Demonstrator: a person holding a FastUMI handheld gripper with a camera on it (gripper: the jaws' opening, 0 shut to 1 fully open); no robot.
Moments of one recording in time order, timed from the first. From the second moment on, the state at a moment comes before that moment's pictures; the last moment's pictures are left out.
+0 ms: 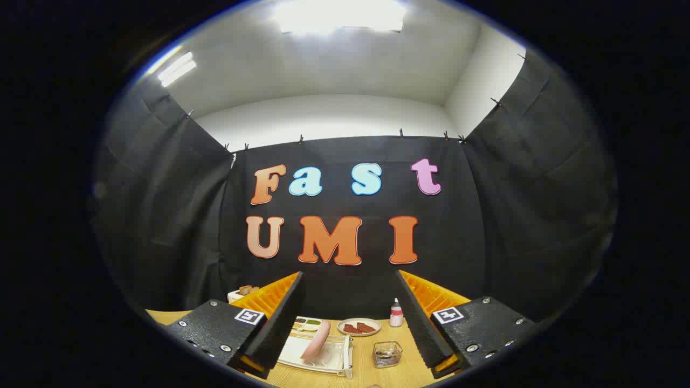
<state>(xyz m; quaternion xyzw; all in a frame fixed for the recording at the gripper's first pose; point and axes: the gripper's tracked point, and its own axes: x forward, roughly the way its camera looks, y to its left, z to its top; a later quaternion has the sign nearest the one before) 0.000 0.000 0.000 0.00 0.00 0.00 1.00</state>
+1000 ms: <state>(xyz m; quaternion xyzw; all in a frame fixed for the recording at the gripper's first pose) 0.029 0.017 -0.037 0.03 0.00 0.02 1.00</state>
